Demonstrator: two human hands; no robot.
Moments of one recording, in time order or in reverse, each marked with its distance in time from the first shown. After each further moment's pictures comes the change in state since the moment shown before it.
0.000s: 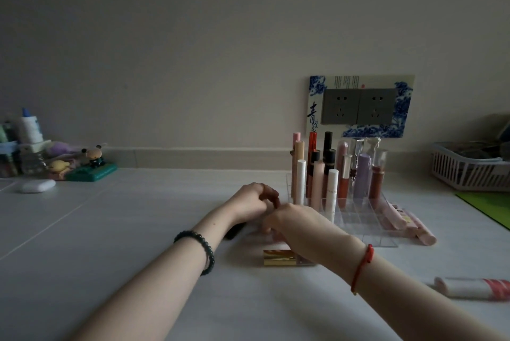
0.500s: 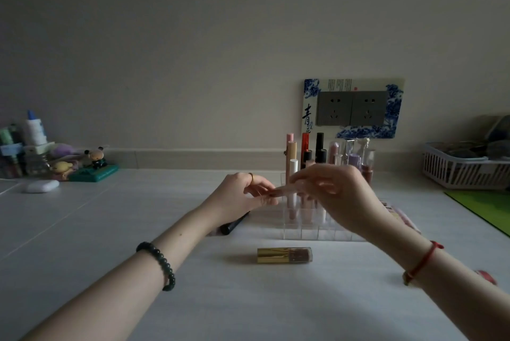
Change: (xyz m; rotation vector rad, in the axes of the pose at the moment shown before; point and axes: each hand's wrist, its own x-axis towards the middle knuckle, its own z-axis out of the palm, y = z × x) left_hand -0.041 0.022 -0.022 0.025 0.096 0.261; right_hand -0.054 0.025 -0.042 0.739 0.617 0.123
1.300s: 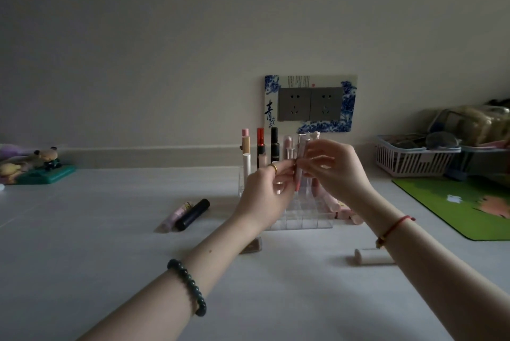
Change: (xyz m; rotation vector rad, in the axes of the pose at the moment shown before) left_hand 0.015 0.091 0.088 -0.374 0.207 0.151; right_hand -0.010 0.043 -0.057 0.013 0.279 0.229
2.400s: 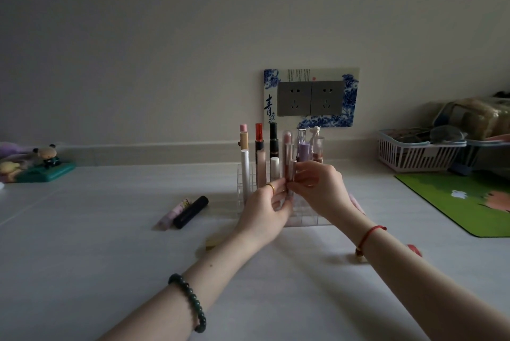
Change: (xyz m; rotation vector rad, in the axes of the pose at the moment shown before) left_hand -0.013 -0.036 0.018 -0.039 -0.002 -0.171; right_hand -0.010 0.047 0.032 -0.102 -0.013 0.111
